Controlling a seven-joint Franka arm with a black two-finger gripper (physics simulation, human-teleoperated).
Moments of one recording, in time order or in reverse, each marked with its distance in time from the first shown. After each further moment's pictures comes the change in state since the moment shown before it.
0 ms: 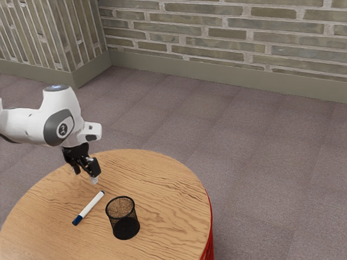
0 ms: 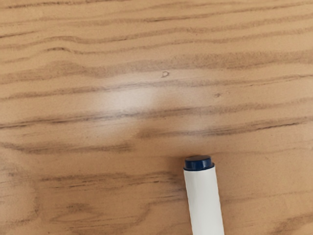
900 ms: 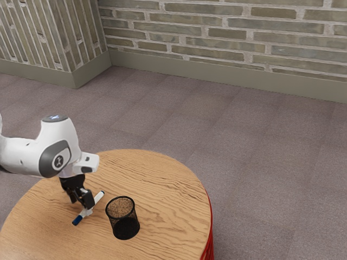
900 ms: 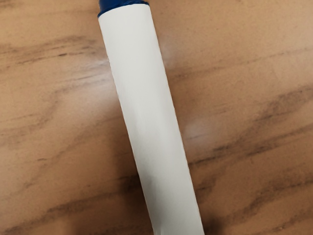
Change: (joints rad) arm -0.101 -0.026 0.077 -0.224 0.007 0.143 0.083
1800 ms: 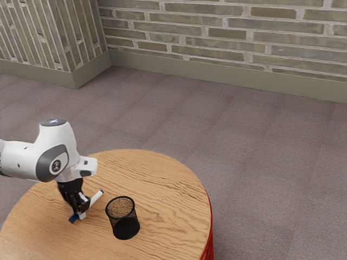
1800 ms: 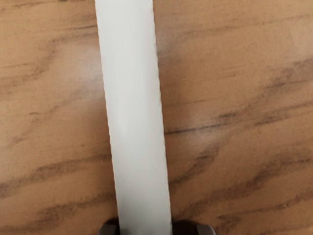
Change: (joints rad) arm 0.000 -0.014 0.007 -0.036 0.021 0.006 -0.079
